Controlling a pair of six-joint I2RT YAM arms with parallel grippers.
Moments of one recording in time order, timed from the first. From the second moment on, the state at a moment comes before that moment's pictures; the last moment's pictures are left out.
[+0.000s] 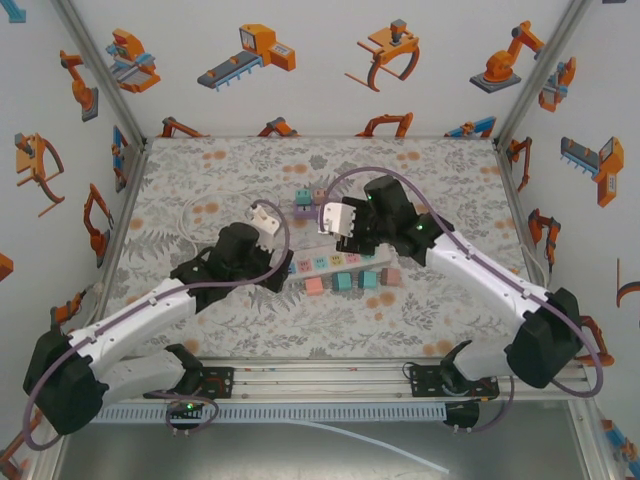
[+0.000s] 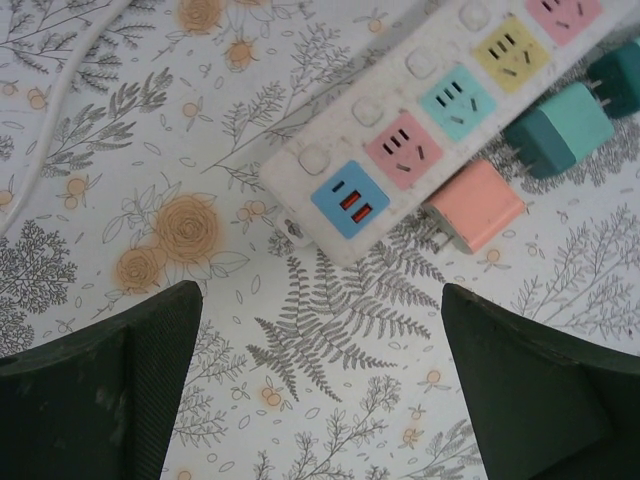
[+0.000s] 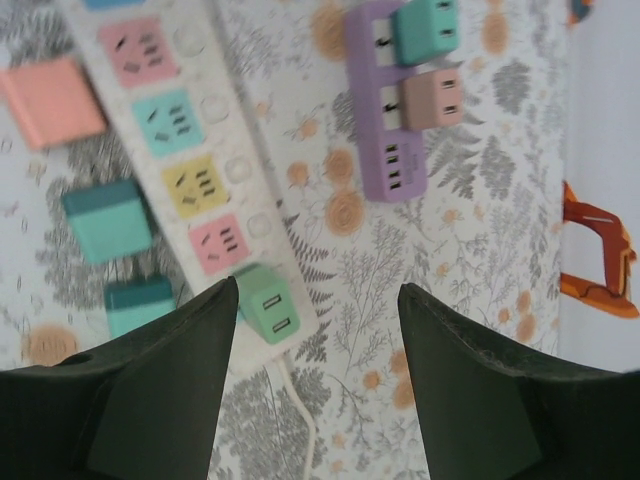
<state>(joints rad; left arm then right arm) -0.74 1.08 0.70 -0.30 -0.13 -0.11 0.66 1.39 1.15 -0.54 -0.21 -0.94</state>
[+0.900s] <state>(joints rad) -0.65 1.33 0.74 -0.22 0.02 -0.17 0.57 1.76 1.32 -0.83 -0.20 -1.23</state>
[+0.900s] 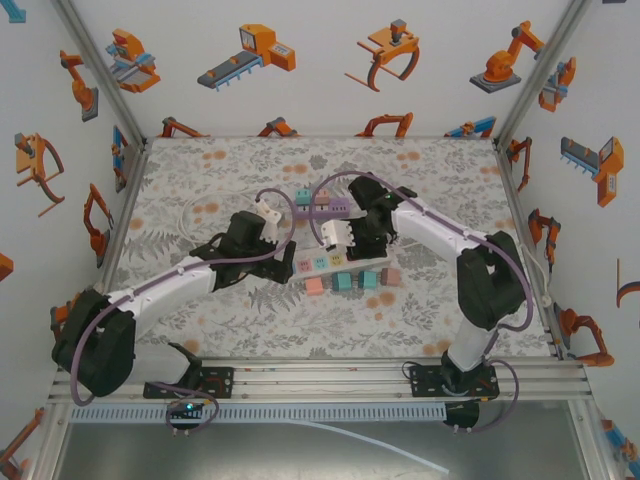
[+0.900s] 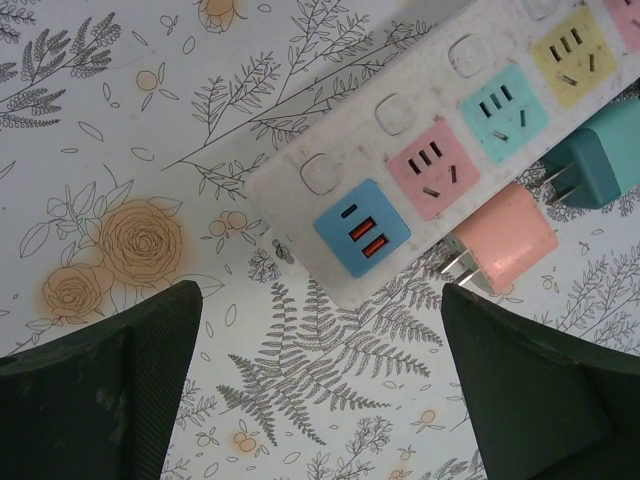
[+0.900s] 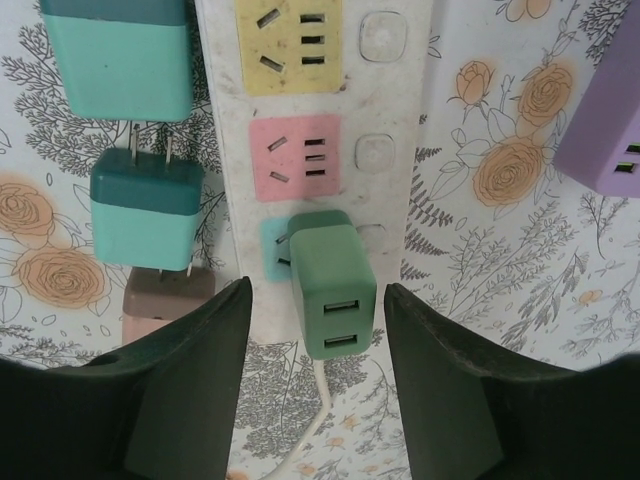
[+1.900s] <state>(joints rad) -0.65 1.55 0.79 -0.14 0.05 -0.19 0.57 1.81 1.36 -0.84 -0.22 -1.22</state>
